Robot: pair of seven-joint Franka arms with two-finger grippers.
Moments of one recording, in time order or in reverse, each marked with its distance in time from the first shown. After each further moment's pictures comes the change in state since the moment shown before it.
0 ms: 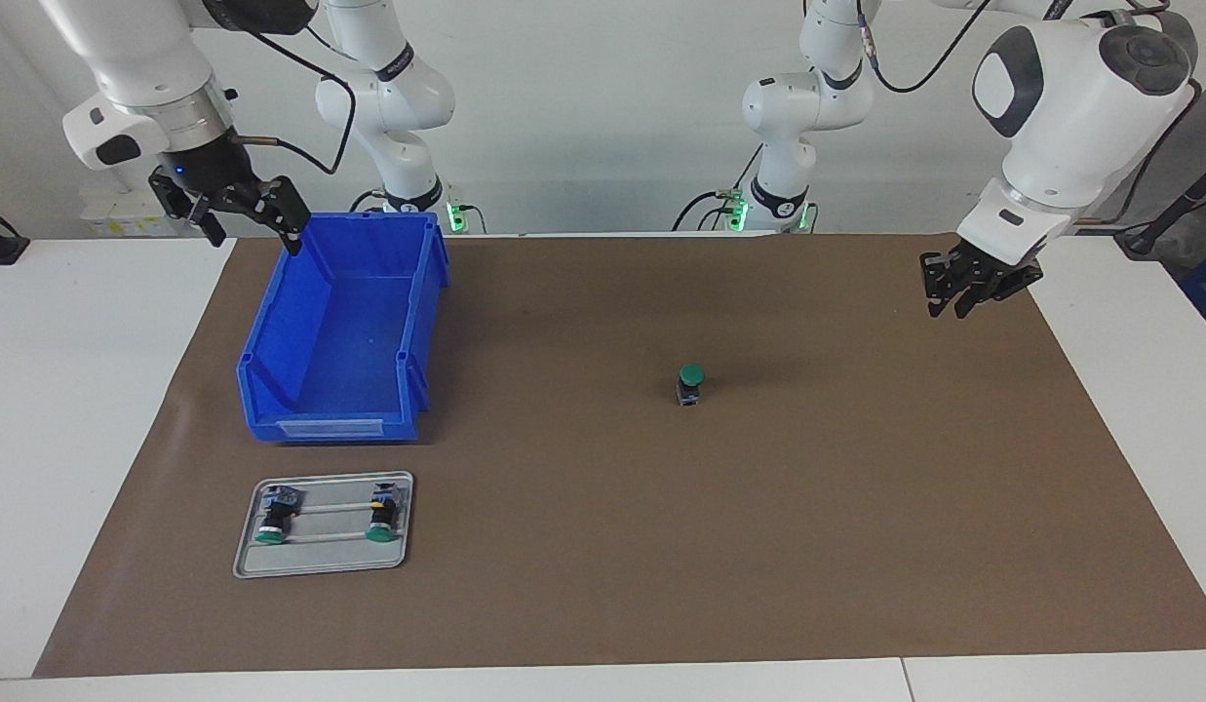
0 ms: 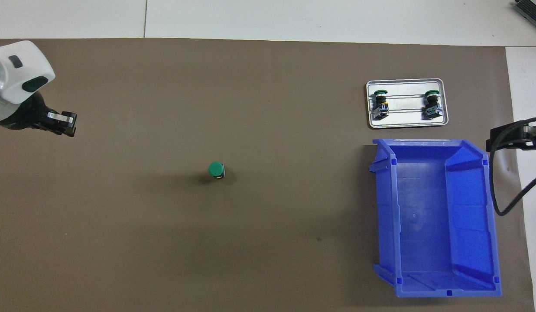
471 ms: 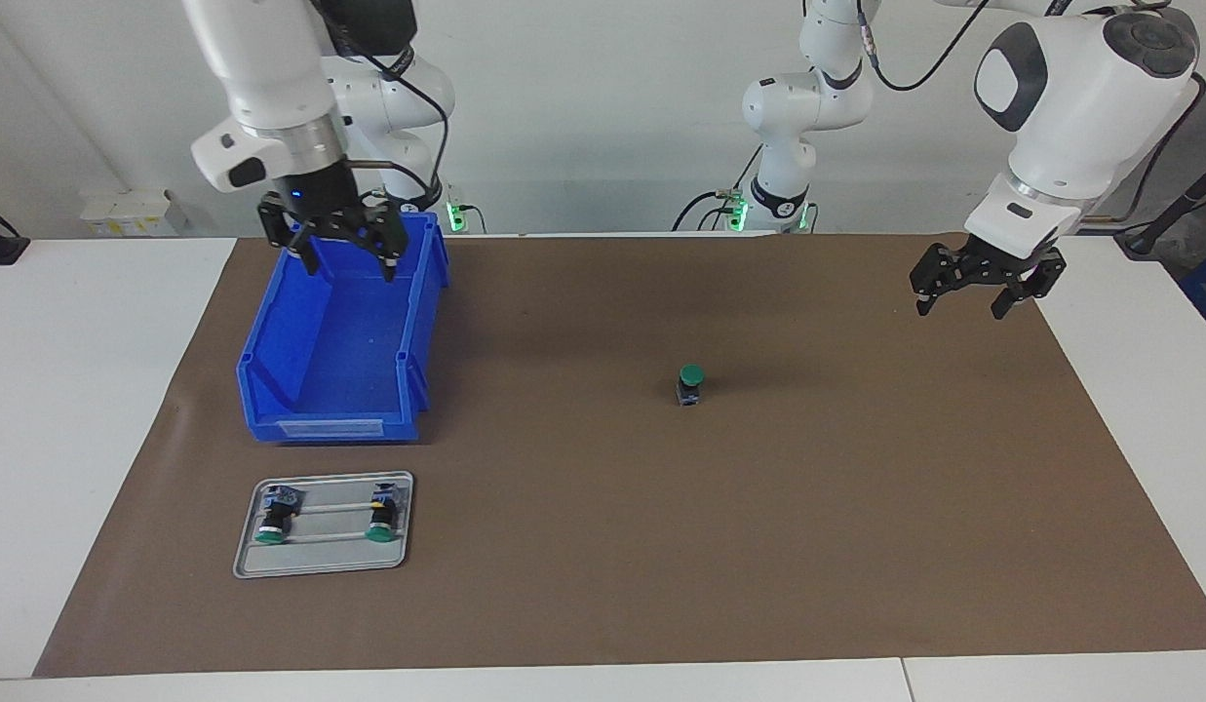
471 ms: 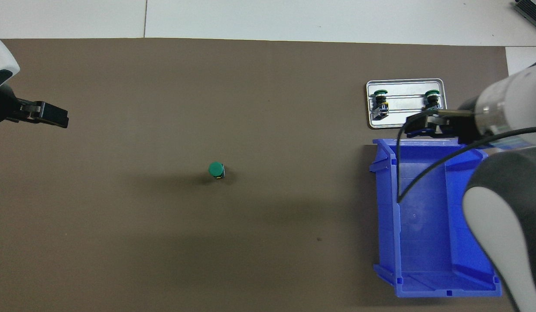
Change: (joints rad) left arm 0.001 0.000 -0.007 -0.001 -0.030 0.077 -0.002; right arm 0.248 0.048 0.011 -0.057 0.008 0.188 0.269
